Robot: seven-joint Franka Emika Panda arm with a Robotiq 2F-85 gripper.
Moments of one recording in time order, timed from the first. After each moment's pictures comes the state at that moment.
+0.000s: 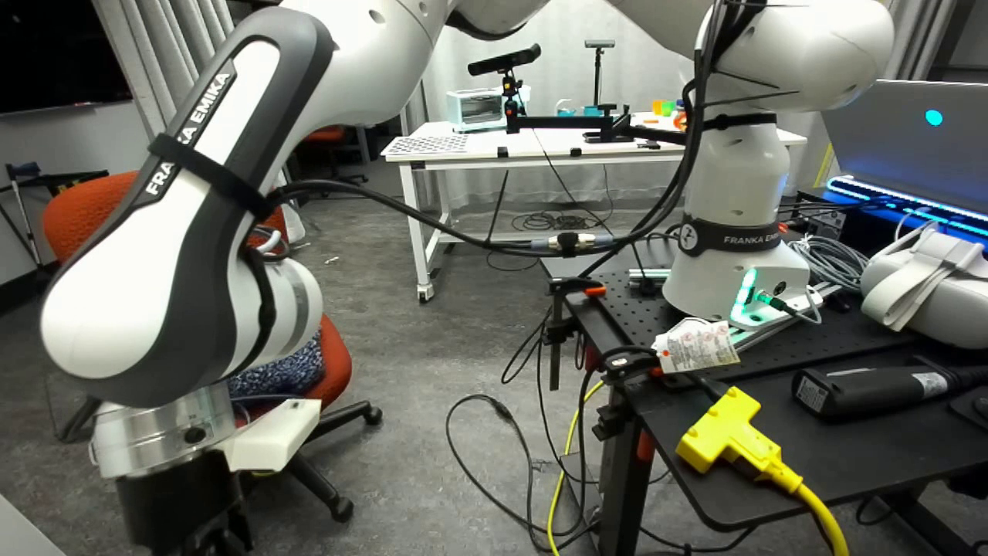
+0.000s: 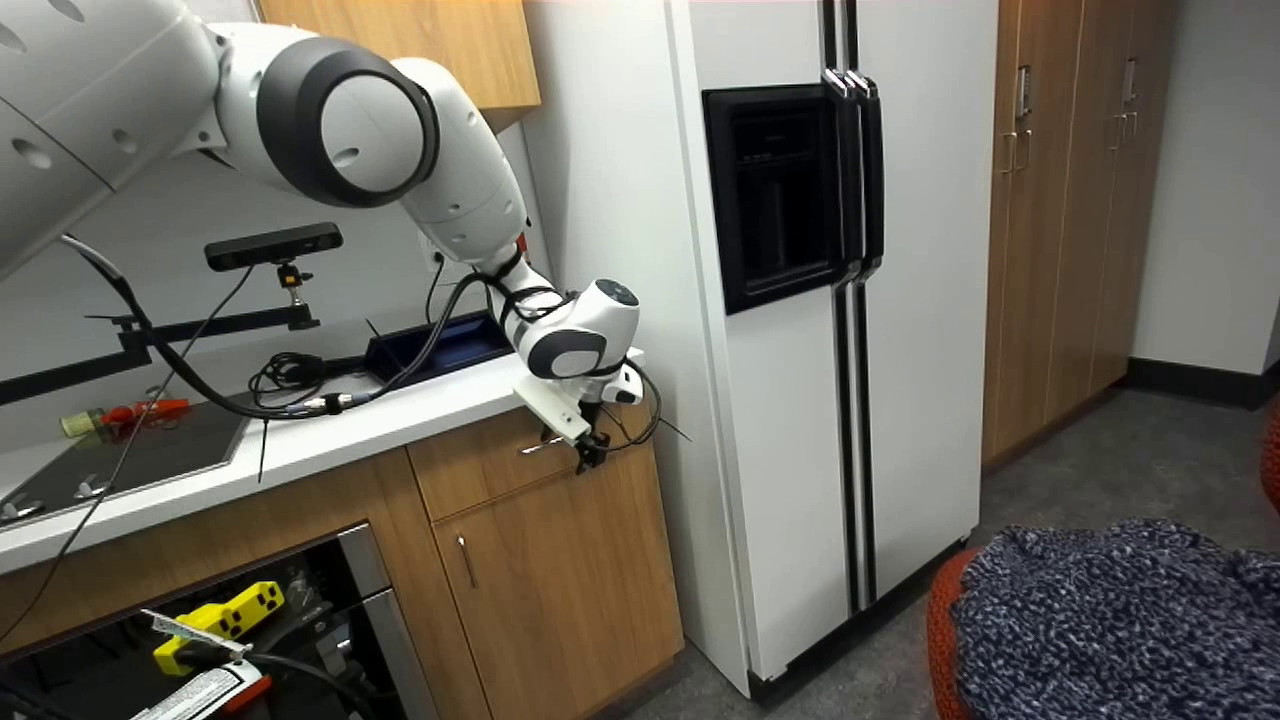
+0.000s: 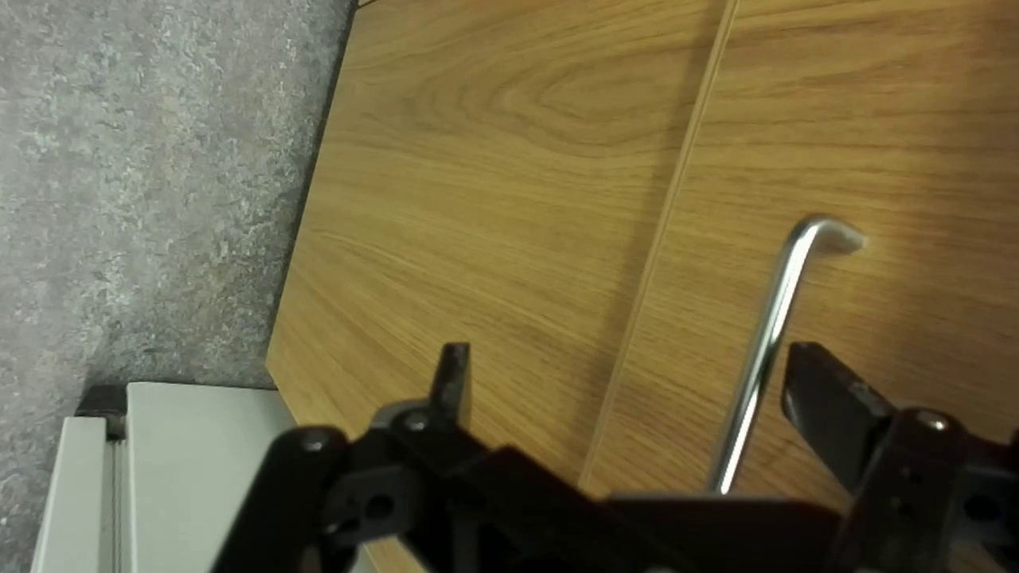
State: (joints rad) arm -0.03 1.00 0.38 -1.57 0.40 2.51 -0.27
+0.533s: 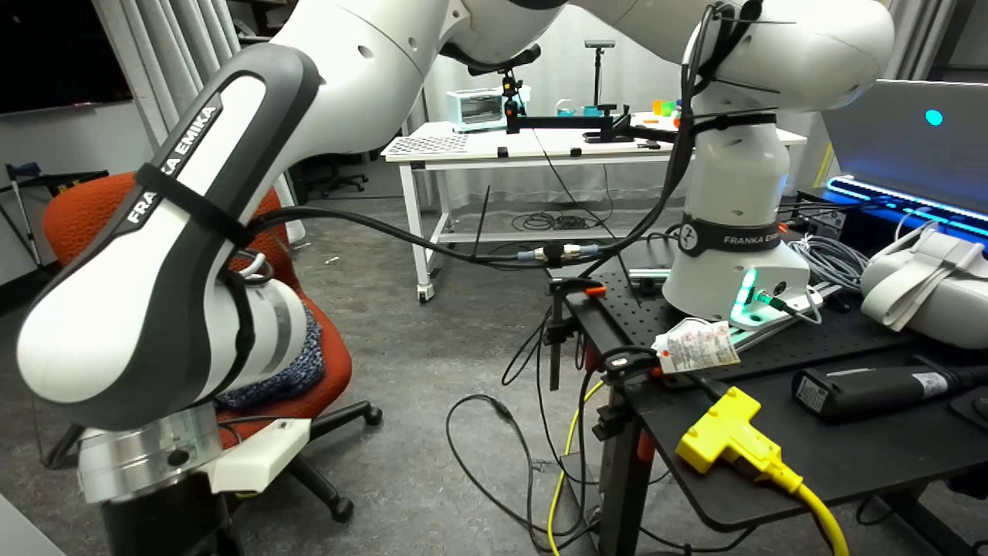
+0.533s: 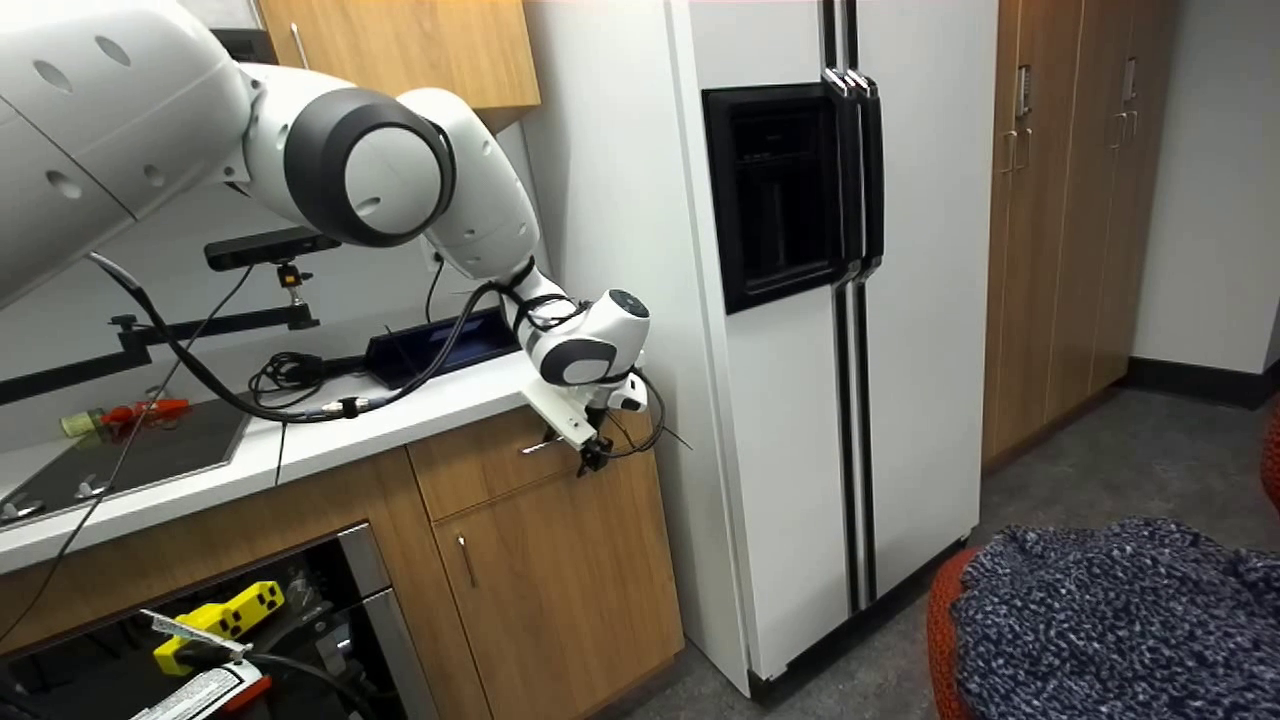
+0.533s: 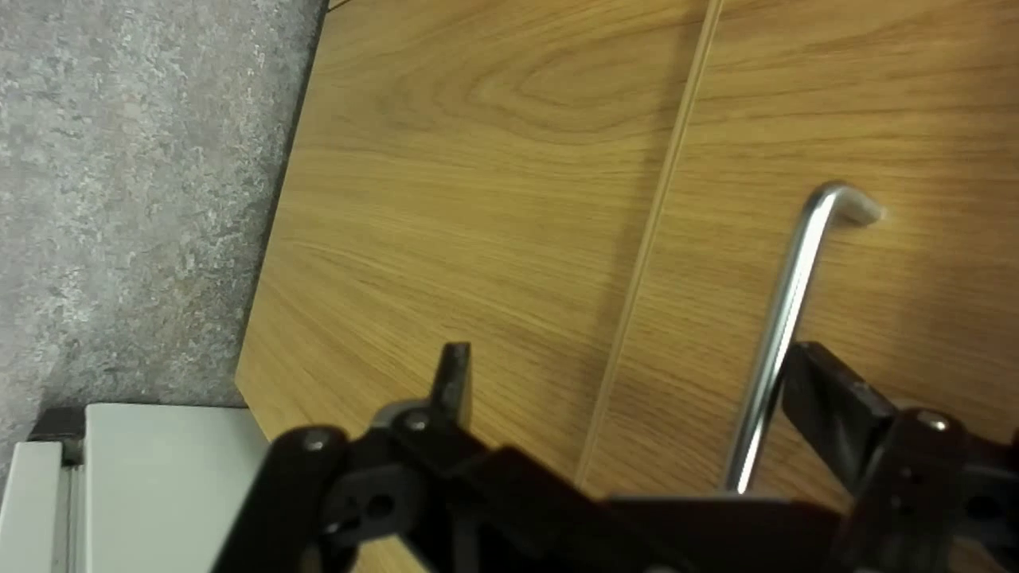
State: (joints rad) arm -0.02 1.08 0.38 -1.46 0.40 2.44 -0.27
